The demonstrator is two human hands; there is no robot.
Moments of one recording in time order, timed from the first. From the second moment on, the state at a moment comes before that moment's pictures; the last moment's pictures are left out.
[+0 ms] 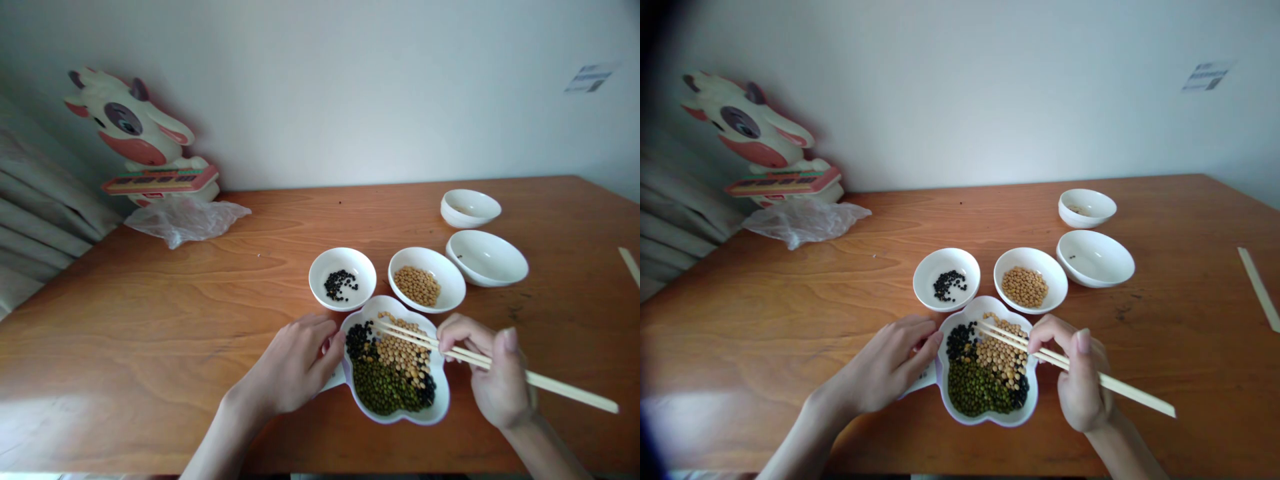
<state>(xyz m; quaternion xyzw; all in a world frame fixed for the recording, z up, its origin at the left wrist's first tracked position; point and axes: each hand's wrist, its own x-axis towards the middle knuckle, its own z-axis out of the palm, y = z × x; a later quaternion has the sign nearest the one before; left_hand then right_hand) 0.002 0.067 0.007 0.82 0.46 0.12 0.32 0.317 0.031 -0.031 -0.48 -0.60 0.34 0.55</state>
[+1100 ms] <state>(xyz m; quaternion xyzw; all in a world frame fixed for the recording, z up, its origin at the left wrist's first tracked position) 0.002 0.067 0.007 0.82 0.46 0.12 0.32 0.322 0.027 -0.015 -0.46 -0.59 0.31 0.58</state>
